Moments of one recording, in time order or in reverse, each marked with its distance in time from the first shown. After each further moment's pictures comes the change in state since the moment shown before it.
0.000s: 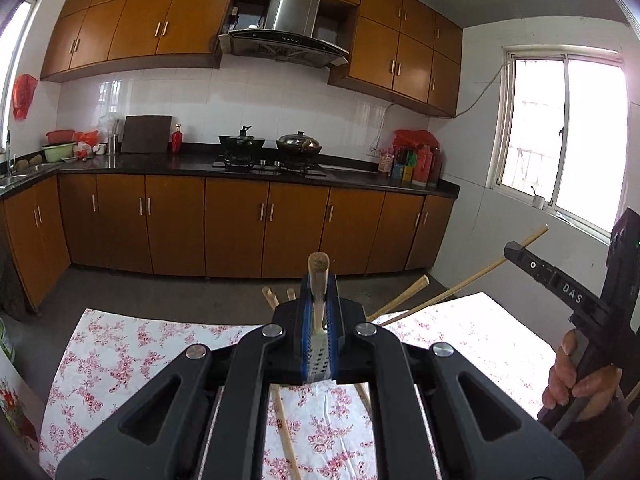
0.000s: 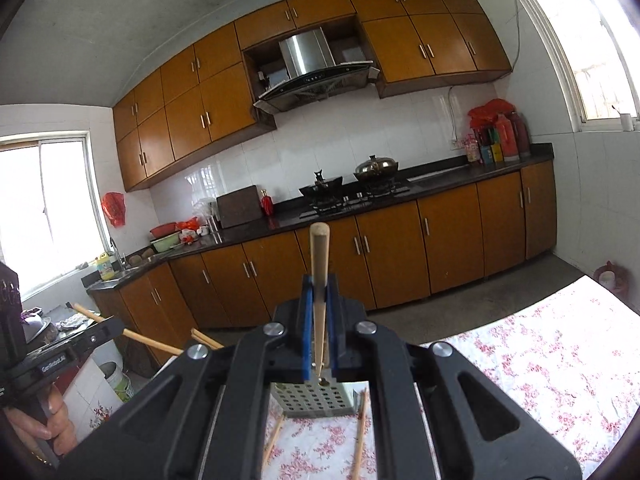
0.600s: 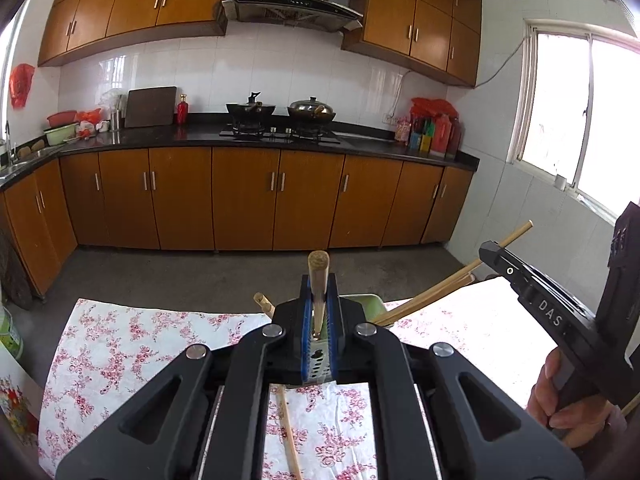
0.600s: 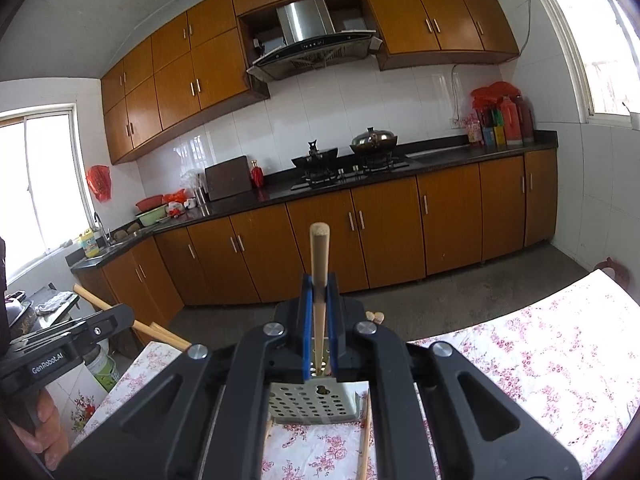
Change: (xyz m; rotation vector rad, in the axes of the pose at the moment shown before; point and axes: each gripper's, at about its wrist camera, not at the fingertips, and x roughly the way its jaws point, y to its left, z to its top) left arm 0.071 0.002 -0.001 0.009 0.138 0.061; right arm 0.094 0.011 -0.017 -0.030 0.112 -0.049
